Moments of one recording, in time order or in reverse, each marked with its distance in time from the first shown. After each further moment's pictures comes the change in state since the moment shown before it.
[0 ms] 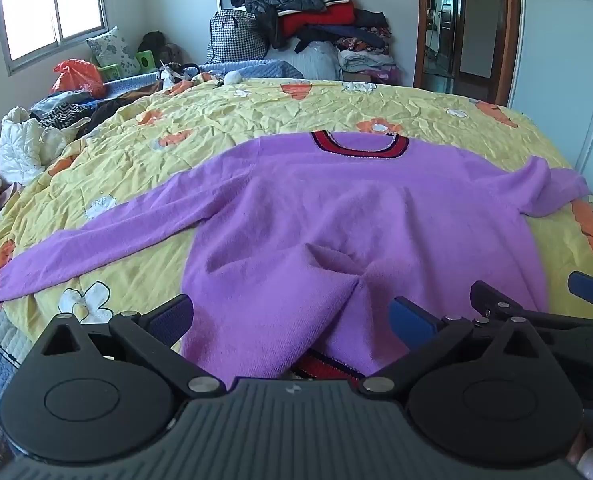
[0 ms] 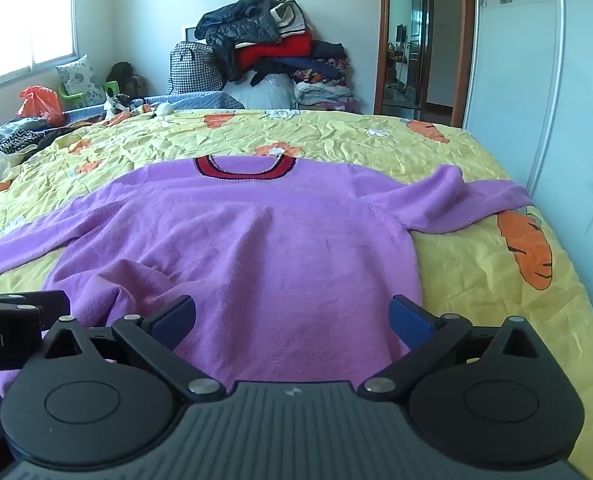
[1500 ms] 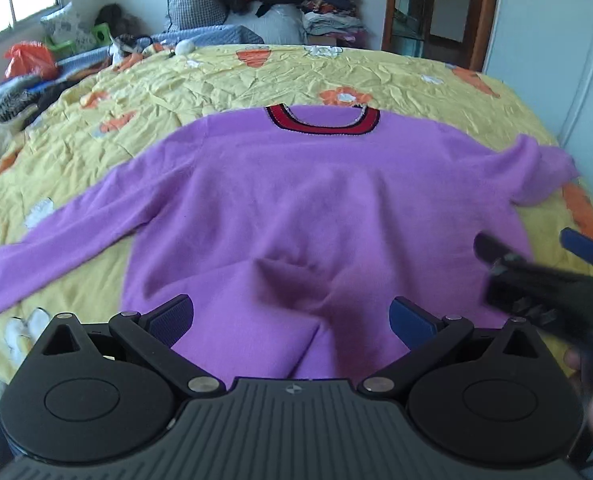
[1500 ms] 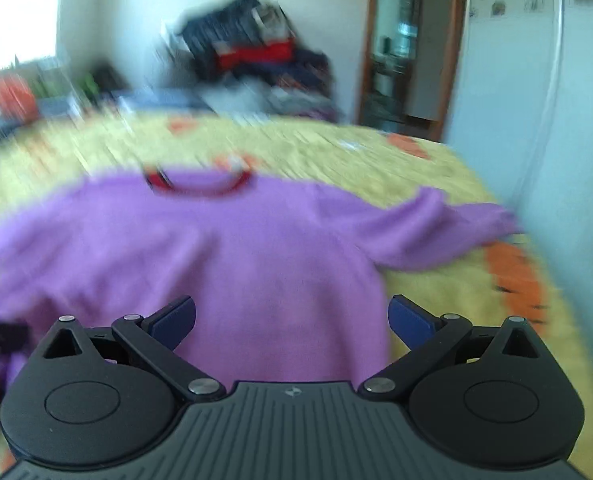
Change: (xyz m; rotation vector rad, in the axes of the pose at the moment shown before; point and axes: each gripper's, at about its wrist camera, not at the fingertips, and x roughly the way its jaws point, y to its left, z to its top) left arm 0.064 -0.016 0.043 0.035 0.120 -0.103; right arm 0.067 -0.057 0.030 0.059 -0.078 0.016
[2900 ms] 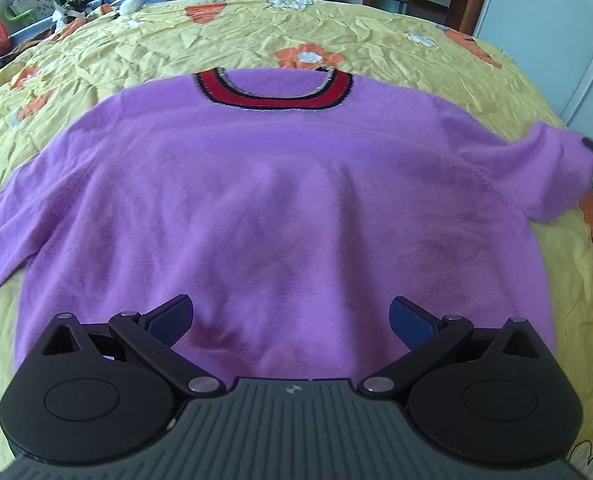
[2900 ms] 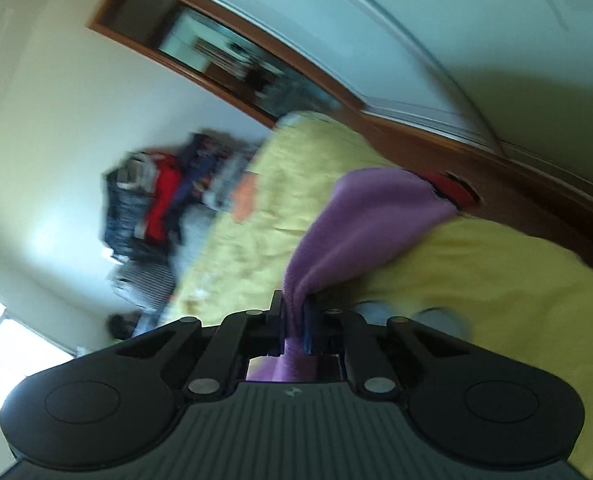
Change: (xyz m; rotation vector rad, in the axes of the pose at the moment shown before) left arm 0.109 -0.038 0.044 0.022 0.146 -0.085; right arm 0.172 -0.359 0.048 0.911 -0.104 0.216
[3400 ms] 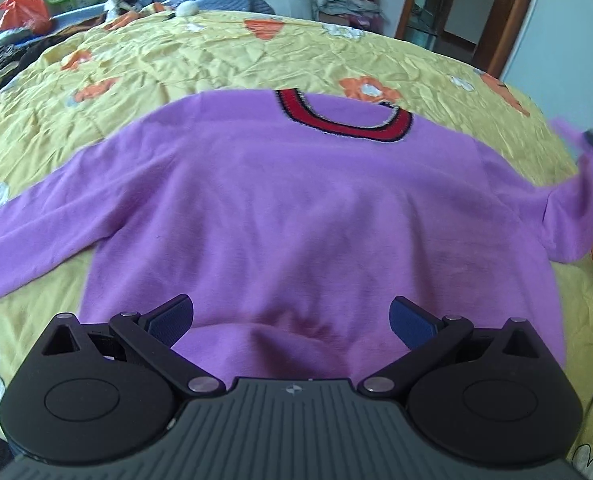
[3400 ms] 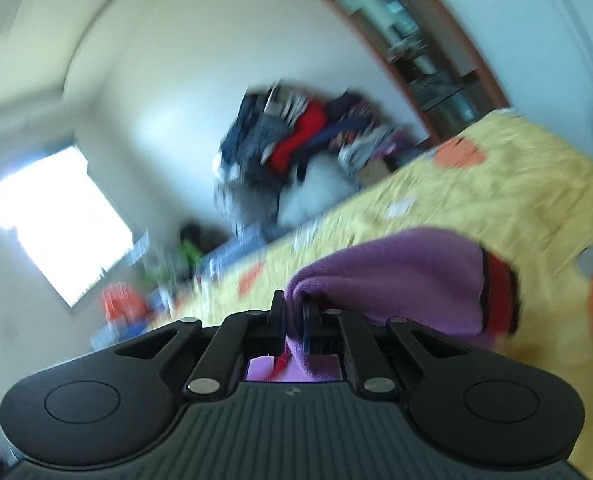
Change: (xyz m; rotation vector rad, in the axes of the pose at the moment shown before) left arm -0.032 0.060 -0.008 -0.118 -0.056 0.020; right arm -0.024 0.183 -0.163 -0.473 0.175 0.187
